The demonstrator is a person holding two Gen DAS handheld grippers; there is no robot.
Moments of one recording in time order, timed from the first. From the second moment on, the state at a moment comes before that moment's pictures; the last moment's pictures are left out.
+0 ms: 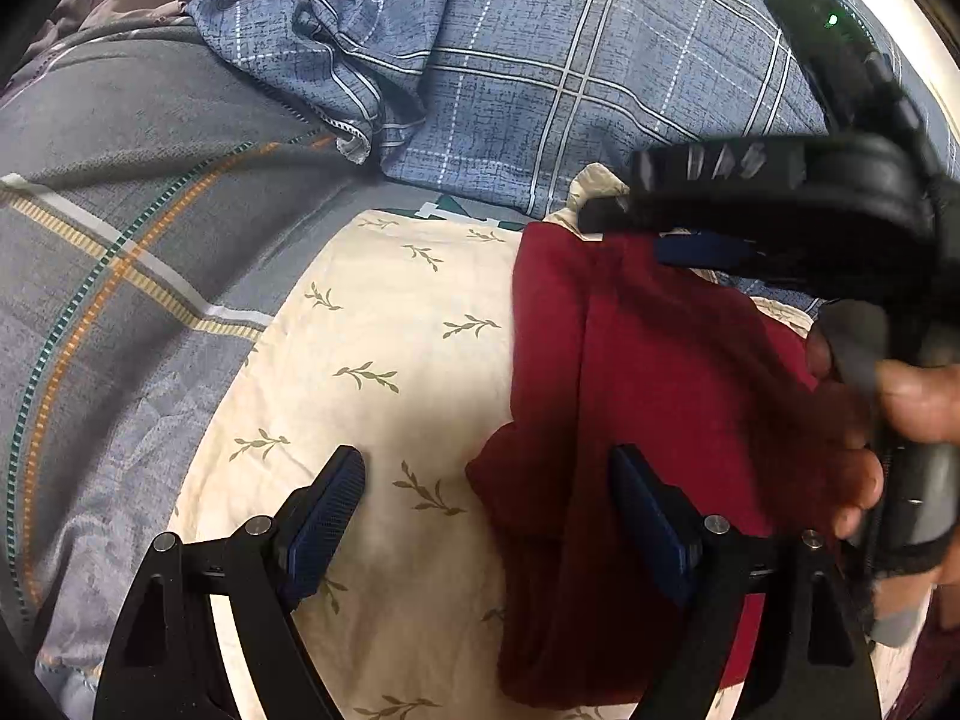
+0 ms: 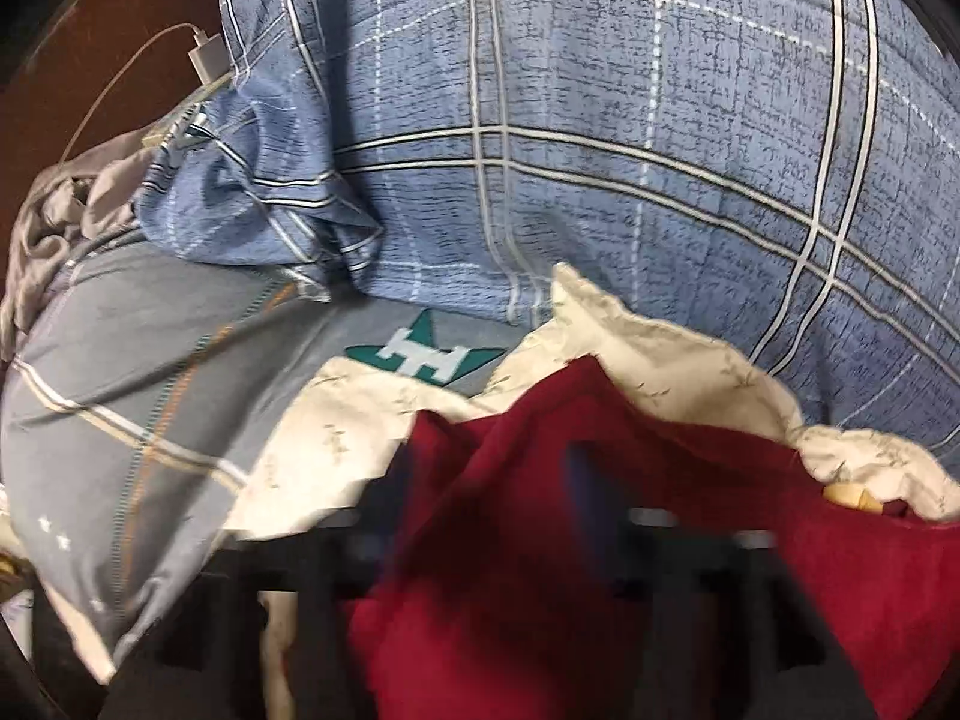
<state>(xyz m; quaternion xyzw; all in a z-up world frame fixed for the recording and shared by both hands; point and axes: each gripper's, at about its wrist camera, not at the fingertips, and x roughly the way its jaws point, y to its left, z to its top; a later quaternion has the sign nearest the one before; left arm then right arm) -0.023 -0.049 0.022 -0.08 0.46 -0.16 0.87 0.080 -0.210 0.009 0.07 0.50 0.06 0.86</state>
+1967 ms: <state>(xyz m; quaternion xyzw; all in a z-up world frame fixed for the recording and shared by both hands) -0.096 -0.086 0.080 -0.08 0.36 -0.32 0.87 0.011 -0.285 0.070 0.11 0.48 0.07 0.87</state>
